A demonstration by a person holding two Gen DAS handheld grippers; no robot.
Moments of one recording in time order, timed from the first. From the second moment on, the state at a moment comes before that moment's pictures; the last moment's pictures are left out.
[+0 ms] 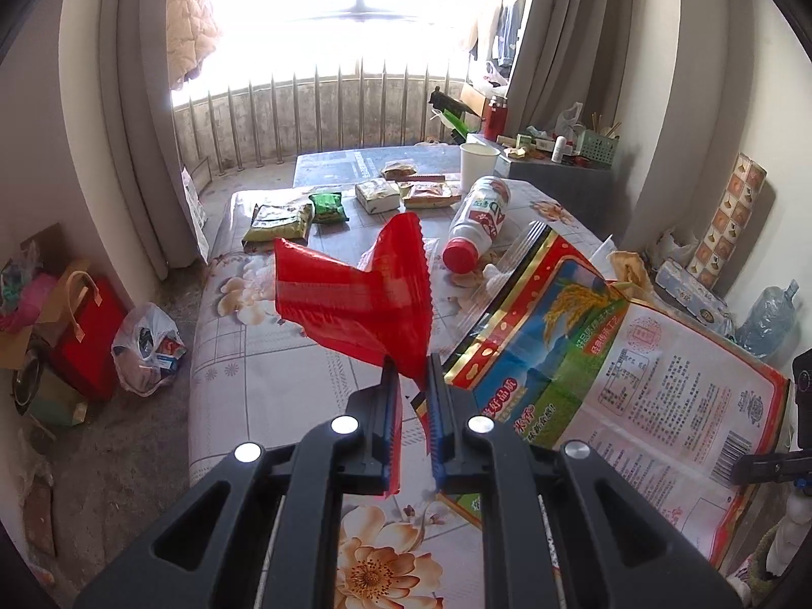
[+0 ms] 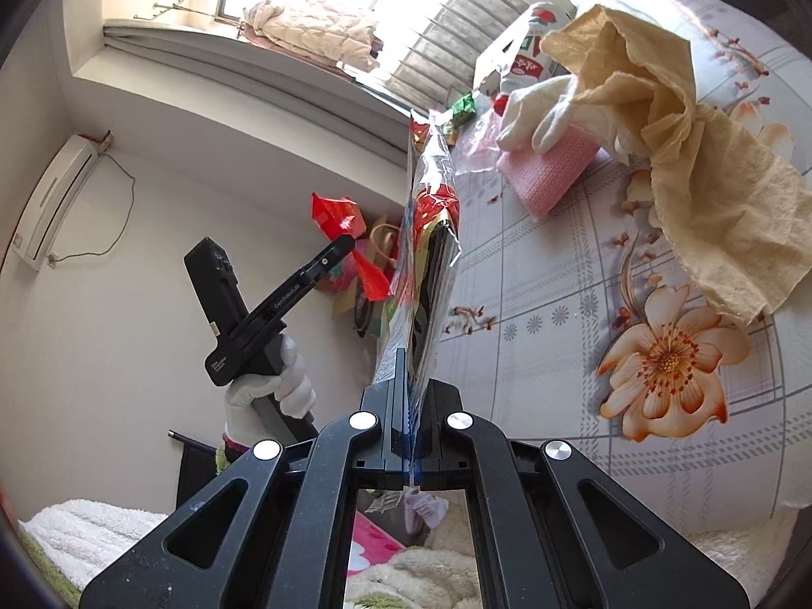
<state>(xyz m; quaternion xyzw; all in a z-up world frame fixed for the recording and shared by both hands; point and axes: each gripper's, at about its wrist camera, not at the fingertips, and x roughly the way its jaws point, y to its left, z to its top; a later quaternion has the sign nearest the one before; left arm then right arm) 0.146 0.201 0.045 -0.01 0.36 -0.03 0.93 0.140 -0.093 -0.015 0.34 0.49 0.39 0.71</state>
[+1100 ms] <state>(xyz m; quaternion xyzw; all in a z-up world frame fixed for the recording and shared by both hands) 0.232 -0.347 0.013 0.13 0.50 -0.46 0.72 -0.039 -0.464 0.006 0.42 0.25 -0.22 0.85</state>
